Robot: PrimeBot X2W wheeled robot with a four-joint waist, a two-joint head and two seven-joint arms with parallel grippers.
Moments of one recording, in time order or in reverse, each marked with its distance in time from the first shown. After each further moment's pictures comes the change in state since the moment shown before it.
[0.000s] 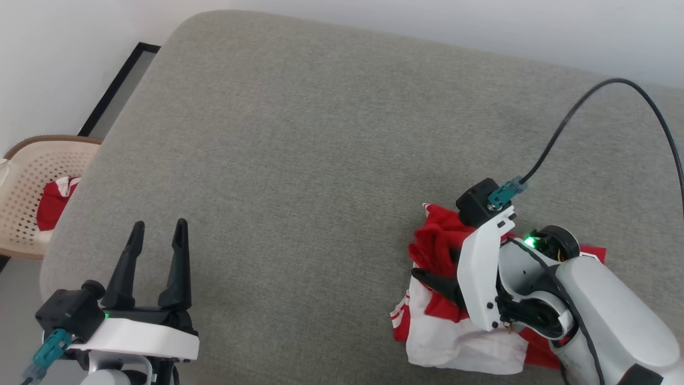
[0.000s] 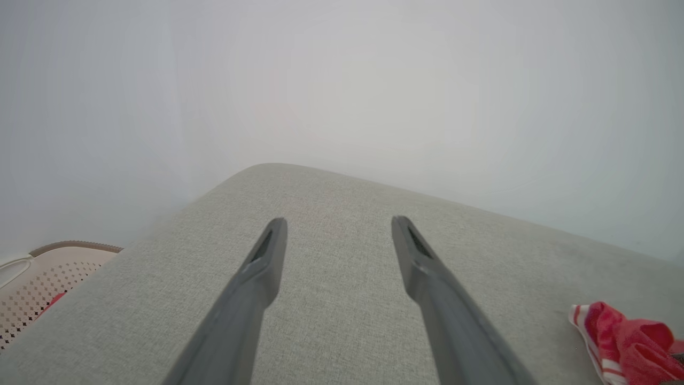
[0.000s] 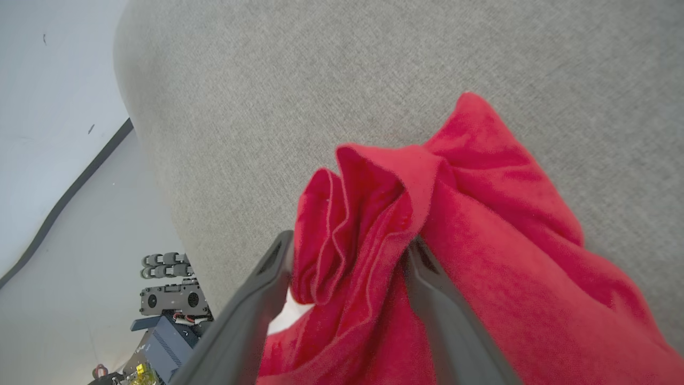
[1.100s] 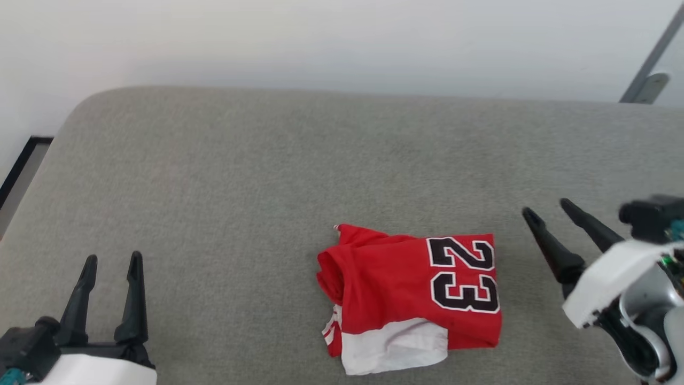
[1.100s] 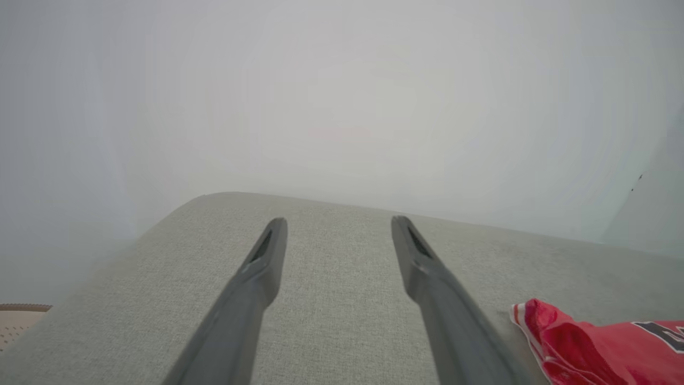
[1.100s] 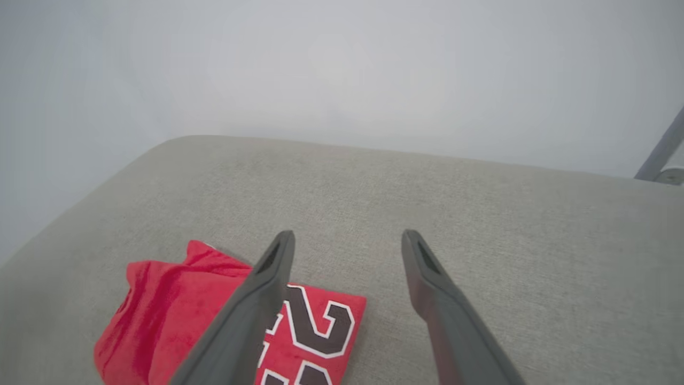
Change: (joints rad) left arm 0.115 0.063 0.091 -0.049 0.009 0.000 0.000; right arm 0.272 -0.047 -0.384 -0.163 -0.124 0.000 -0.484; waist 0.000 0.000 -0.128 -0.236
